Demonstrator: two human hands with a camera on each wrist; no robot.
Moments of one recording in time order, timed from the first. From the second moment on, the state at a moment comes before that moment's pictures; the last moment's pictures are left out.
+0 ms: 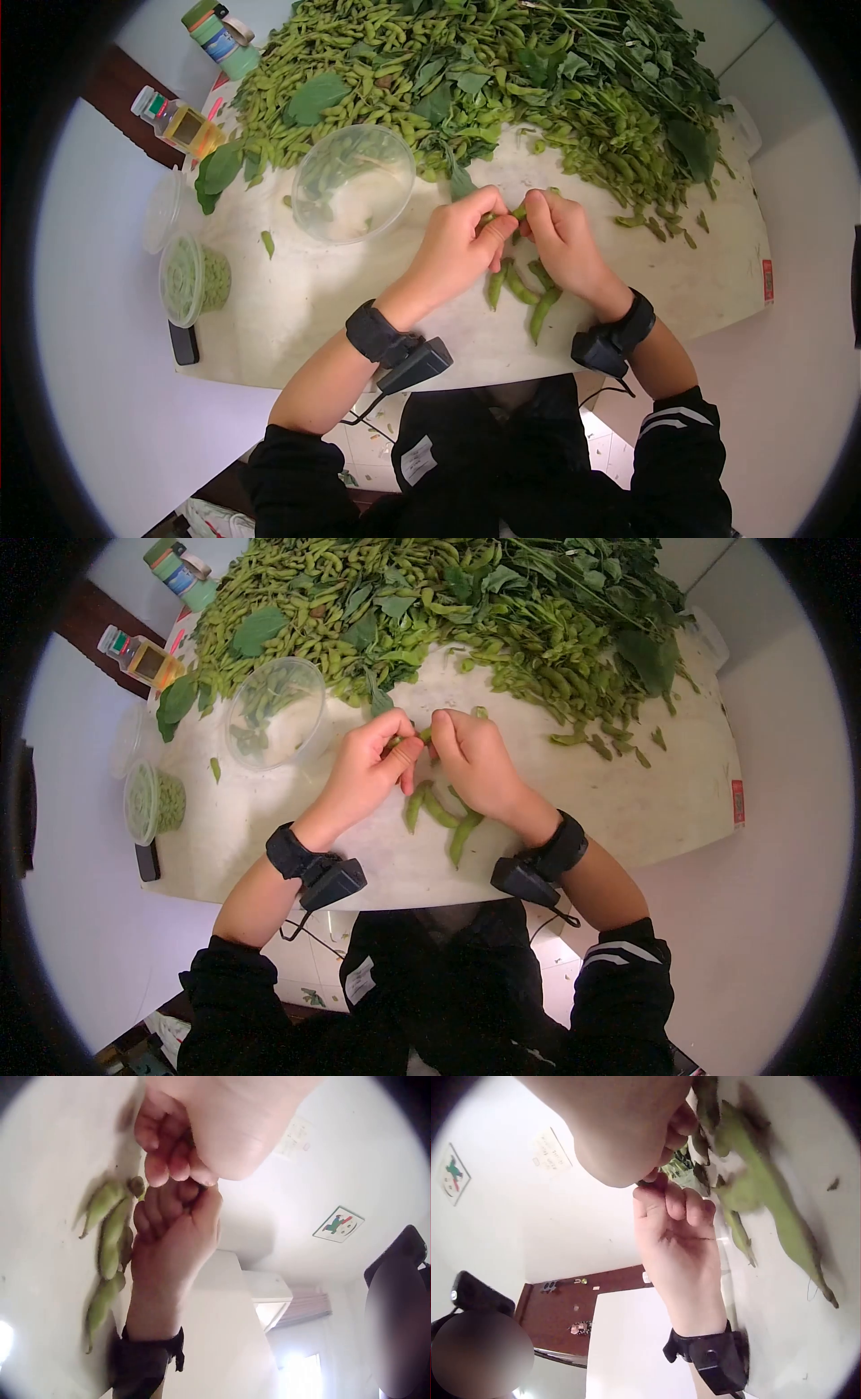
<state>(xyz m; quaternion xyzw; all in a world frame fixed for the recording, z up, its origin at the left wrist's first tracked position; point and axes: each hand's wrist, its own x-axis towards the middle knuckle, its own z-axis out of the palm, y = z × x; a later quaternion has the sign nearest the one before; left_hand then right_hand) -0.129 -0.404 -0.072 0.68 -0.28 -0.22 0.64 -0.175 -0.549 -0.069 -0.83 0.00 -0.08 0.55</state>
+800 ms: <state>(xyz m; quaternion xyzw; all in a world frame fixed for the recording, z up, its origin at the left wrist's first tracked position) -0.122 -0.398 -0.058 0.48 -0.17 -0.38 0.77 -0.176 -0.551 -0.064 -0.84 -0.08 -0.13 0.53</state>
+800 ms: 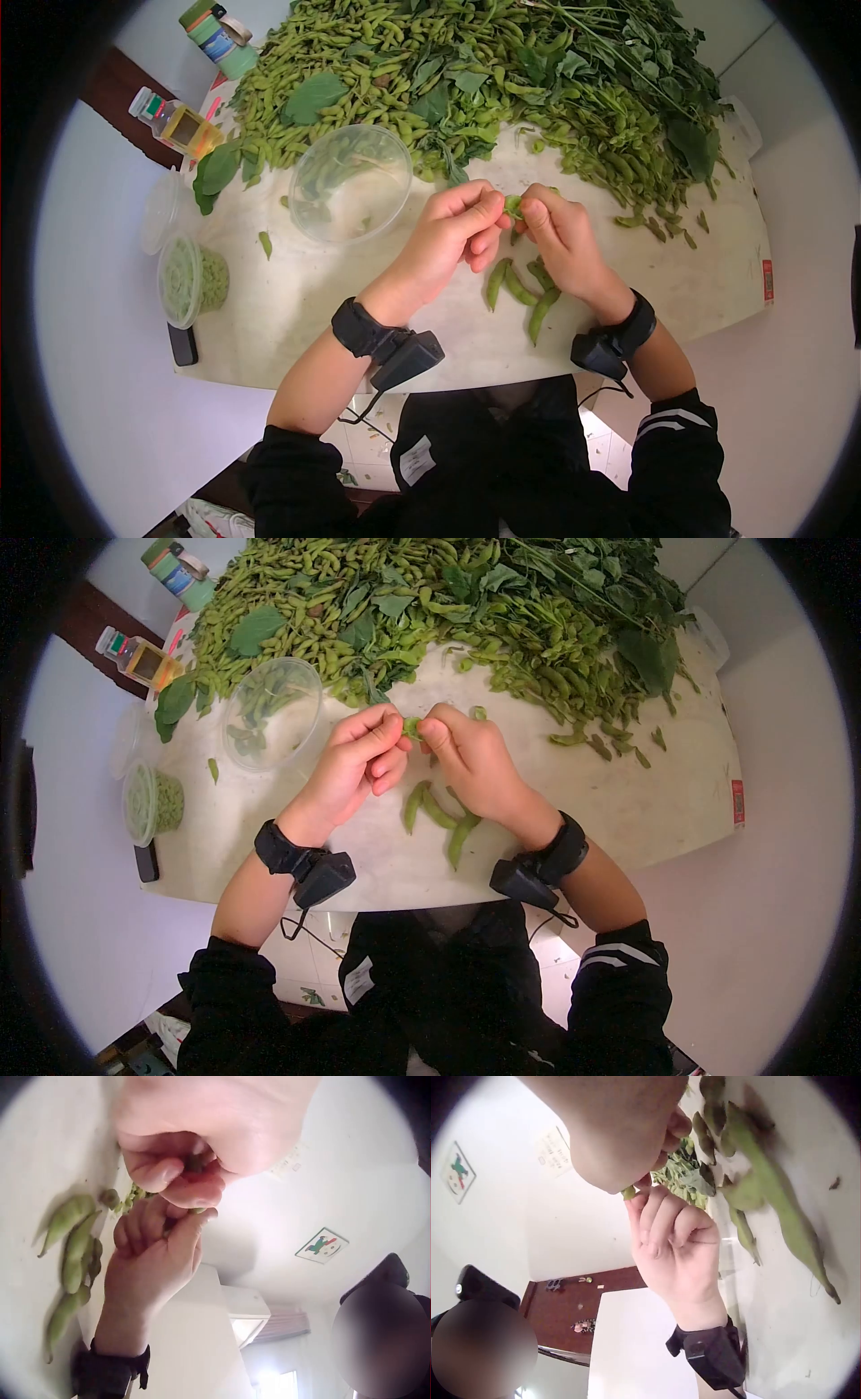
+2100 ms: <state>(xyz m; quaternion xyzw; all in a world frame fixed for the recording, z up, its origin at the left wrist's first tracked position) -0.130 -0.404 -0.062 0.63 -0.27 -0.24 0.69 -0.166 -0.572 -0.059 -0.40 -0.06 0.11 0.91</state>
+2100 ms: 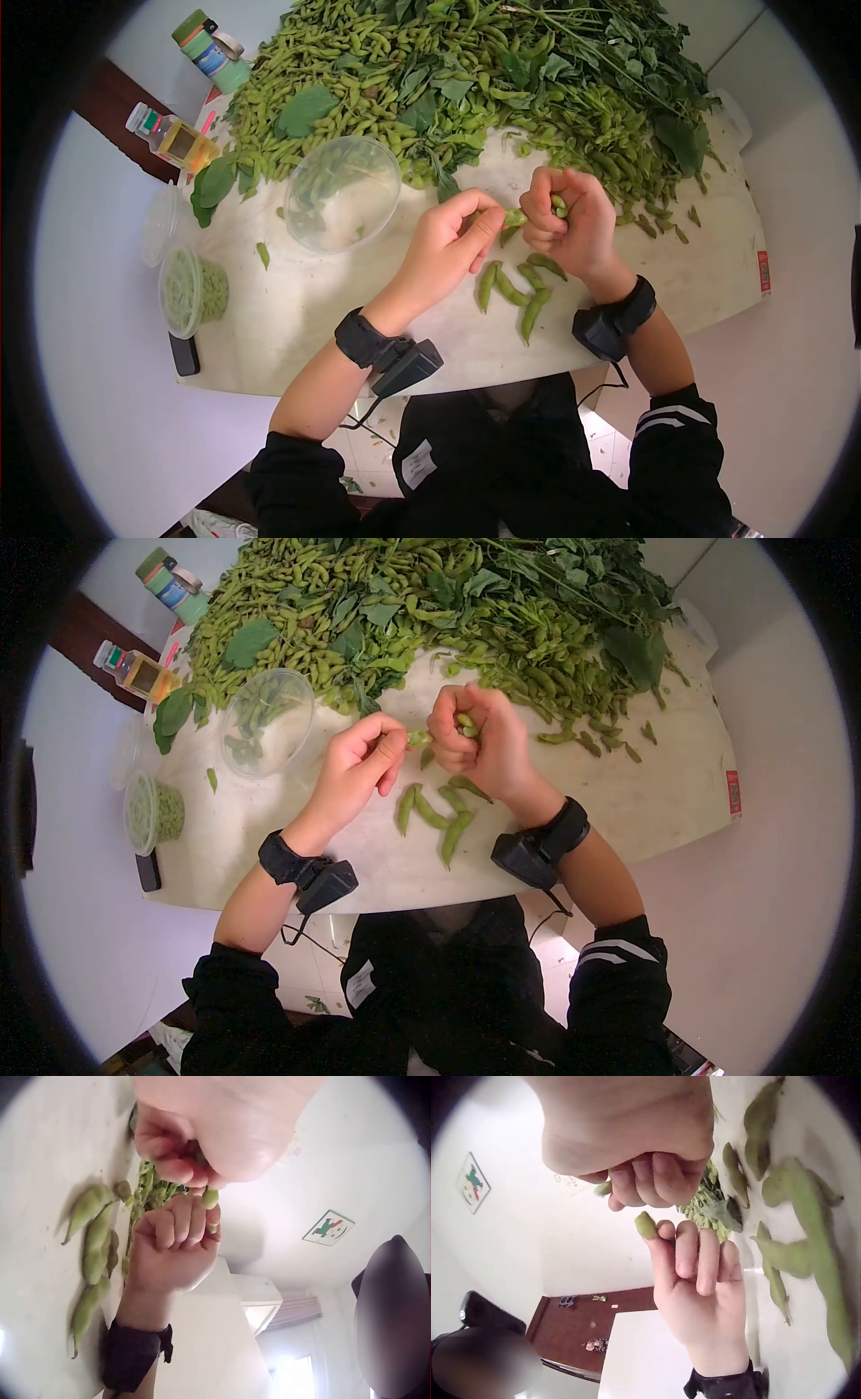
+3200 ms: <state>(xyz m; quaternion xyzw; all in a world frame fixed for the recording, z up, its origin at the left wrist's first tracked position) -0.128 -0.408 -0.072 0.59 -0.22 -0.21 0.75 -0.161 -0.583 -0.052 -0.42 0.20 -0.18 0.87</state>
